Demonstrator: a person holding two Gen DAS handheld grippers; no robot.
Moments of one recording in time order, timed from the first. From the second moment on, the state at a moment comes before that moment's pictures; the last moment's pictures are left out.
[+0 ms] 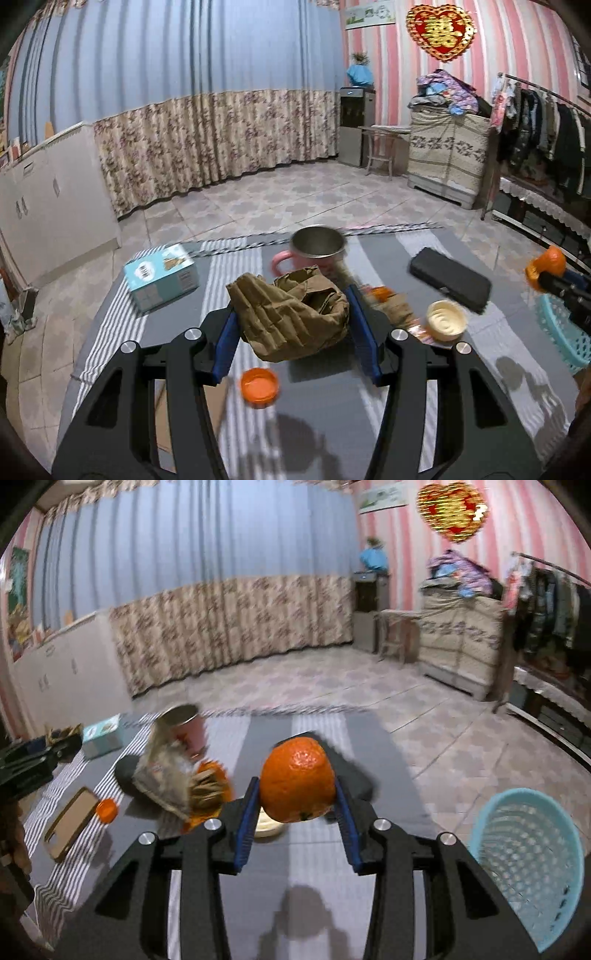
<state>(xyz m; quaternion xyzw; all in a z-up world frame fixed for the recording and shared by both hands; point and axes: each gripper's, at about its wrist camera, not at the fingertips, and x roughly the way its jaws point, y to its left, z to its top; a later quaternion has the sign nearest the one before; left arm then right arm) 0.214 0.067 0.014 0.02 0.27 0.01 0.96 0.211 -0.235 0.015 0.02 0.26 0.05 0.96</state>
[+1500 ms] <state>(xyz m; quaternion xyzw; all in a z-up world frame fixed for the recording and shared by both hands) 0.220 -0.304 -0.040 0.09 0.30 -0.29 0.90 0.157 -0.496 -0.042 0.14 0.28 -0.16 0.94</state>
